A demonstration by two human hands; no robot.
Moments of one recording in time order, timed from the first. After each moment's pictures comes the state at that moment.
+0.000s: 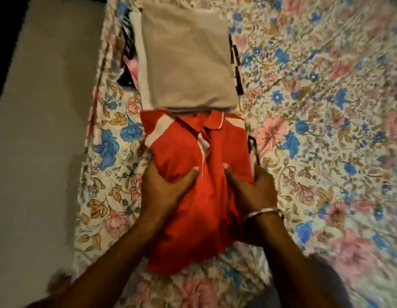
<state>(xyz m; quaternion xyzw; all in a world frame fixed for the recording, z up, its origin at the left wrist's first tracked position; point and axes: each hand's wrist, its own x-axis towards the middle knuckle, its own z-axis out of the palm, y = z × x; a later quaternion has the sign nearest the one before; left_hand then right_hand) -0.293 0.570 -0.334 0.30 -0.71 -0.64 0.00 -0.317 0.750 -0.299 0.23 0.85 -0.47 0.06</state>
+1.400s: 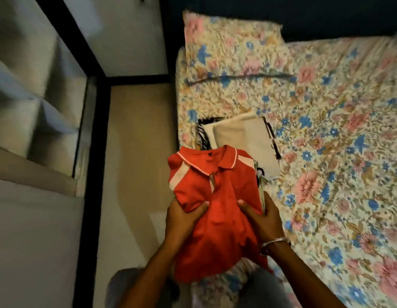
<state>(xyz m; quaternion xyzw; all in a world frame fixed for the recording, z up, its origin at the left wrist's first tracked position) -0.339 0.332 -0.173 0.32 -0.75 -0.58 -0.11 -0.350 0.559 -0.165 0.20 0.78 -0.58 0.08</state>
